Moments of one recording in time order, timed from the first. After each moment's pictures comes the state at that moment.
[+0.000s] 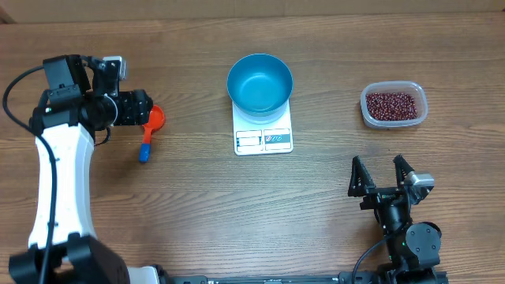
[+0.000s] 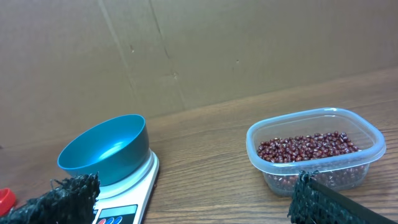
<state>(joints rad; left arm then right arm) 0.26 1.58 1.33 -0.80 0.34 0.17 0.16 0.01 0.02 -0.02 0.04 0.28</state>
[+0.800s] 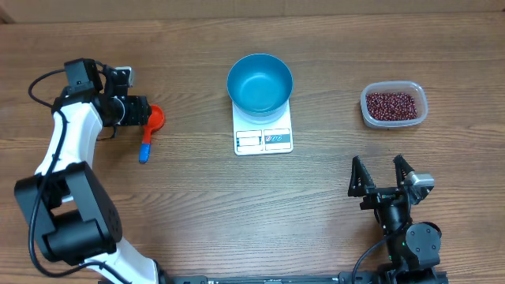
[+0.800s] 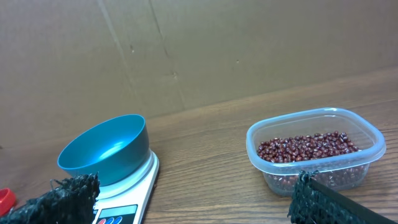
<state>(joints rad) 0.28 1.88 1.33 -0.61 0.28 0.24 0.16 0.01 0.02 -0.02 0.04 0.28</state>
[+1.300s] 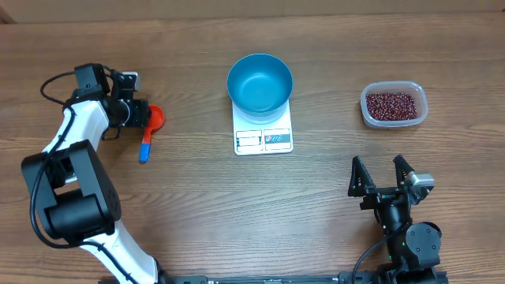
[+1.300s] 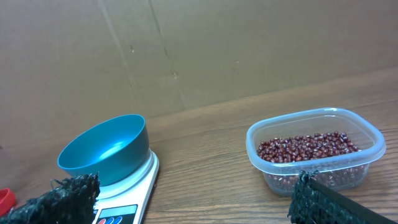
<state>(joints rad) 0.28 2.01 1.33 -0.50 0.25 0.30 0.16 0.01 0.02 -0.02 0.04 0.28</state>
